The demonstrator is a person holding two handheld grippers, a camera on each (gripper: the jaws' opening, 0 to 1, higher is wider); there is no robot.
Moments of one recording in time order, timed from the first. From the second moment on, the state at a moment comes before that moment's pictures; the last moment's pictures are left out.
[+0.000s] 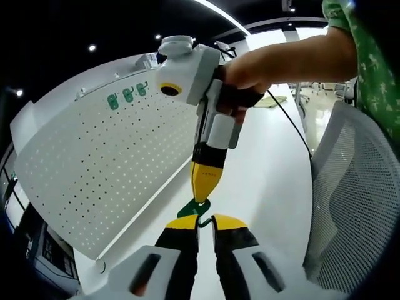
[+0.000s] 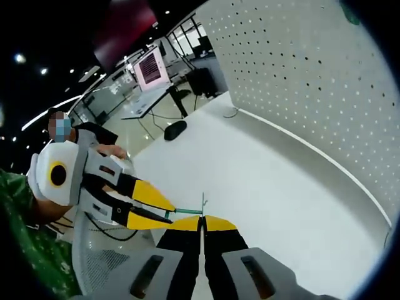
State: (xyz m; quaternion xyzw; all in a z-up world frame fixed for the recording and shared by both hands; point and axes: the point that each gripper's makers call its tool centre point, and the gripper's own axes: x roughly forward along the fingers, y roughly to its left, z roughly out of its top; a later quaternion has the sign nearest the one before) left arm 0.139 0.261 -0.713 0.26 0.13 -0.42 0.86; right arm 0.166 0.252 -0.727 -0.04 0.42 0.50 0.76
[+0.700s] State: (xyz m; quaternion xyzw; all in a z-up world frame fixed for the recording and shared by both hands) left arm 0.133 0.250 -0.715 0.25 0.14 -0.44 0.85; right arm 0.165 0.250 -0.731 -0.02 0.44 0.49 0.75
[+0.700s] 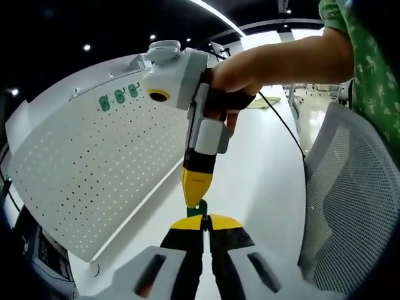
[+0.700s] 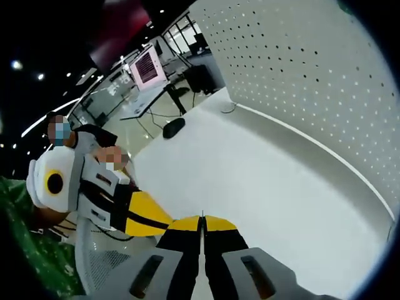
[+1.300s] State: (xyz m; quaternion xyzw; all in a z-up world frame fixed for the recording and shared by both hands) left arm 0.139 0.253 -0.713 0.20 0.16 -0.43 0.87; right arm 0.175 0.253 -0.719 -0.01 0.40 0.49 0.78
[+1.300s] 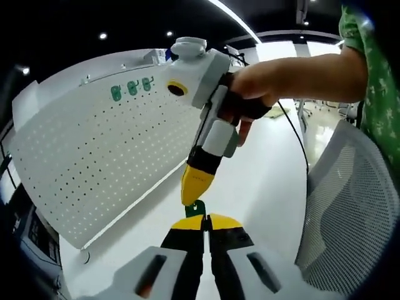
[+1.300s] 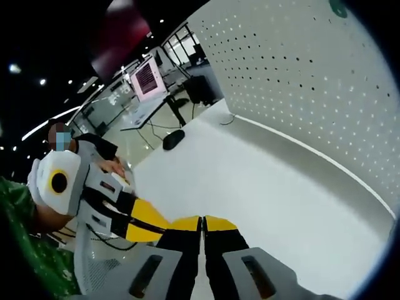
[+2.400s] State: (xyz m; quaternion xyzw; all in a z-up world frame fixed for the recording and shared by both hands) left arm 0.184 0.283 -0.613 0.08 0.04 -0.31 0.95; right arm 0.179 0.200 -0.665 -0.07 0.23 0.41 0.88
